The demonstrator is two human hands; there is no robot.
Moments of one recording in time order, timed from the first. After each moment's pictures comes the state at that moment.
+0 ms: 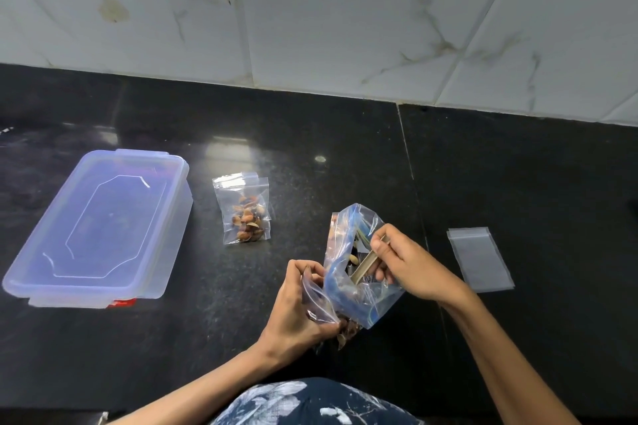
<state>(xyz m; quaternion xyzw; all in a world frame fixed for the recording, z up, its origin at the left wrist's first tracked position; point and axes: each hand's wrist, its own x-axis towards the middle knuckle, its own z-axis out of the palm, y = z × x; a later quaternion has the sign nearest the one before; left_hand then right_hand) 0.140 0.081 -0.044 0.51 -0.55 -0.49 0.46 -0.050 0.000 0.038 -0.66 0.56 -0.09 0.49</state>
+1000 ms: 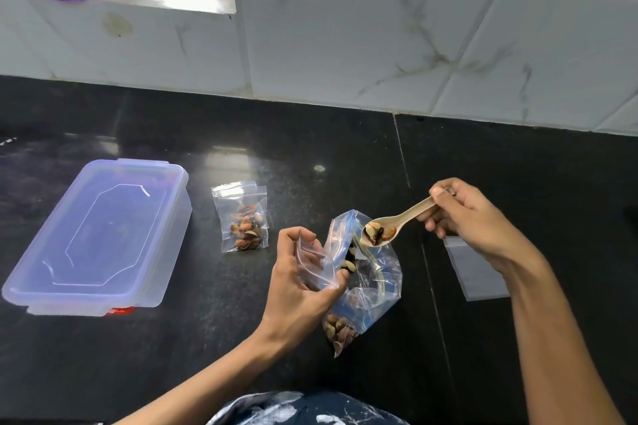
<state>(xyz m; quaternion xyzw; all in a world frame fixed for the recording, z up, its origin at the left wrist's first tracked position) 0.132 0.062 0.021 0.49 -0.51 -0.44 0.55 -0.091 -0.032 0.101 -0.56 0.62 -0.28 0.48</state>
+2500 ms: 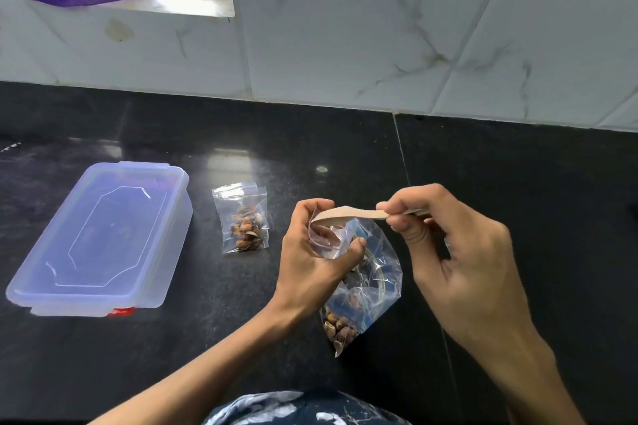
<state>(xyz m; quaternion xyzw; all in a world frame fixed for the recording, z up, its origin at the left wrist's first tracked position) 0.119 0.039 0.050 0.50 -0.51 -0.43 0.56 -0.029 0.051 0.148 -0.81 0.41 -0.40 0.12</state>
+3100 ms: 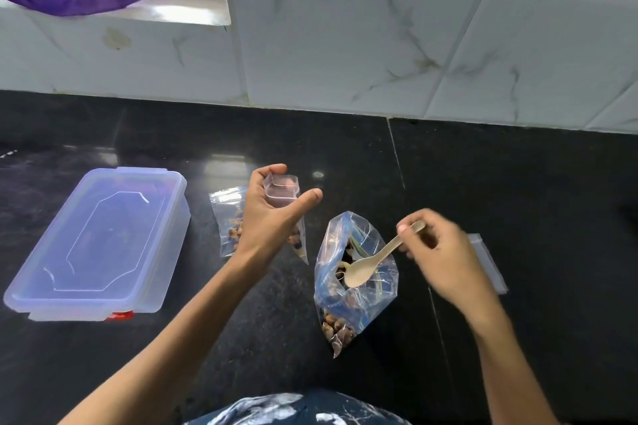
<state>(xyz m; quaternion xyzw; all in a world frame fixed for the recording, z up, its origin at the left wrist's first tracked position) 0.156 0.000 0.066 0.57 -0.43 -0.42 0.56 -0.063 0.020 0.085 -0.63 0.66 -0.26 0.32</state>
